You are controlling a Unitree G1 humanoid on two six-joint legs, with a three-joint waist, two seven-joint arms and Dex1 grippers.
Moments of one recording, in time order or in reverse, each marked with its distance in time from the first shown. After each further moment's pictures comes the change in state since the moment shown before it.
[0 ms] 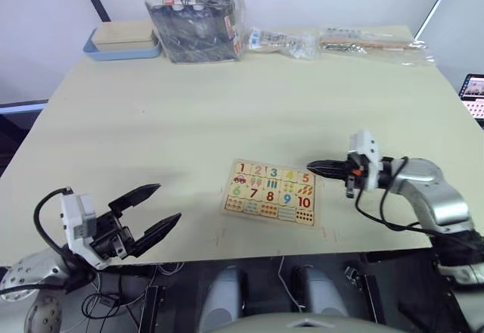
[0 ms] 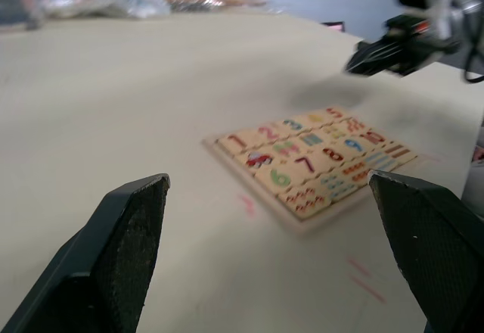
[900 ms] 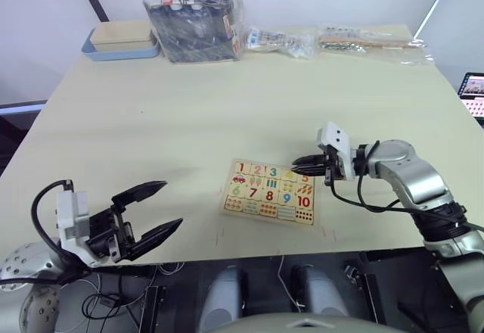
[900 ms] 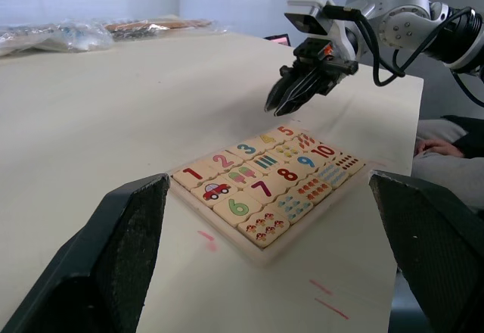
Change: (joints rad) left arm -0.084 0.058 0.004 0.003 -0.045 -0.024 -0.167; right arm -0.258 0.060 0.245 0.078 -0.154 0.175 -0.044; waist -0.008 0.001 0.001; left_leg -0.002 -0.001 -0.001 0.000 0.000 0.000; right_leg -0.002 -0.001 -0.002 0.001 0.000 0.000
